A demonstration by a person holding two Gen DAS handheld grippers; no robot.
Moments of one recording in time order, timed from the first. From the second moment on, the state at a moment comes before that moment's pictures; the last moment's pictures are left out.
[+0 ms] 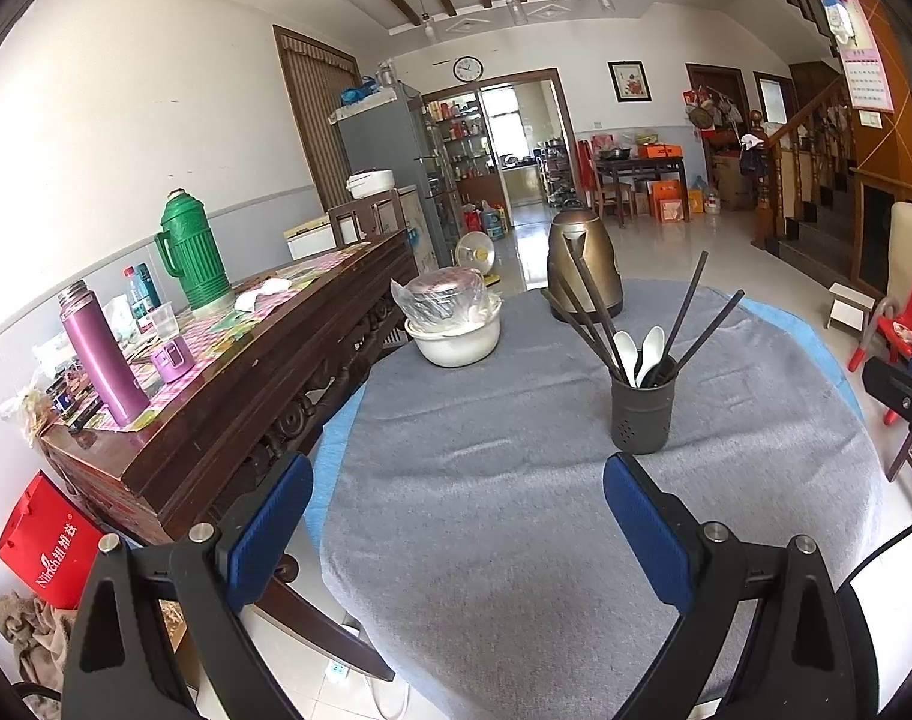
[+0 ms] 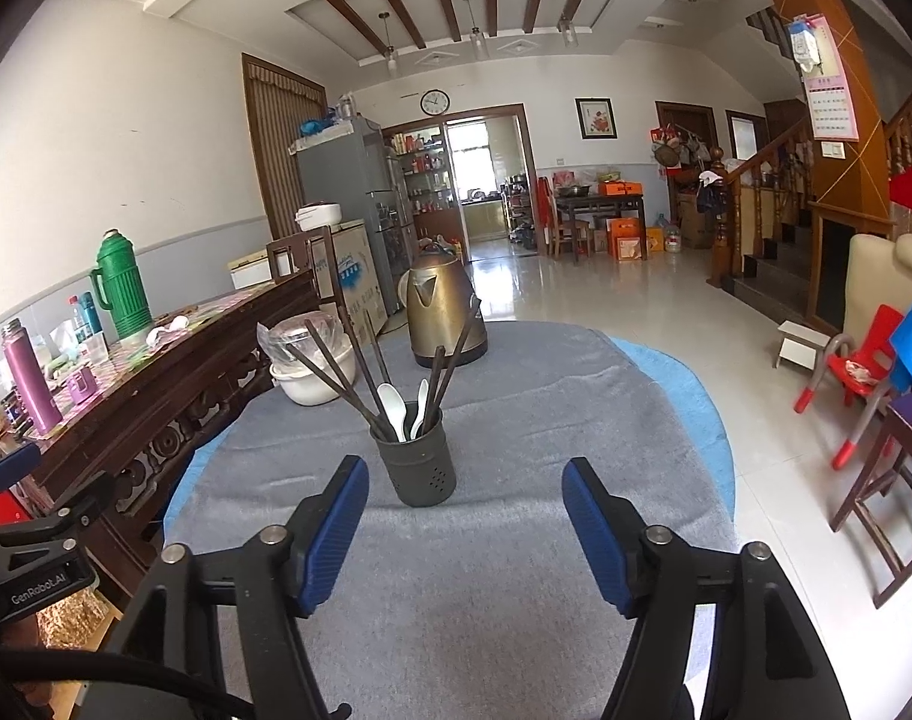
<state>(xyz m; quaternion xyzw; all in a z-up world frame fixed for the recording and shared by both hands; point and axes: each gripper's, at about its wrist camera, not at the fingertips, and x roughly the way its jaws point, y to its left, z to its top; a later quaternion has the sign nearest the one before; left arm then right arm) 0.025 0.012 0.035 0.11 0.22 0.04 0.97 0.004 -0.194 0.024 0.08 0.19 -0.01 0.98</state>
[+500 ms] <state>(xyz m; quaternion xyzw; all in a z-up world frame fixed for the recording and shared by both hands) 0.027 0.016 0.025 0.10 0.23 0.04 0.97 0.008 -0.194 0.017 0.07 0.20 -0.05 0.98</state>
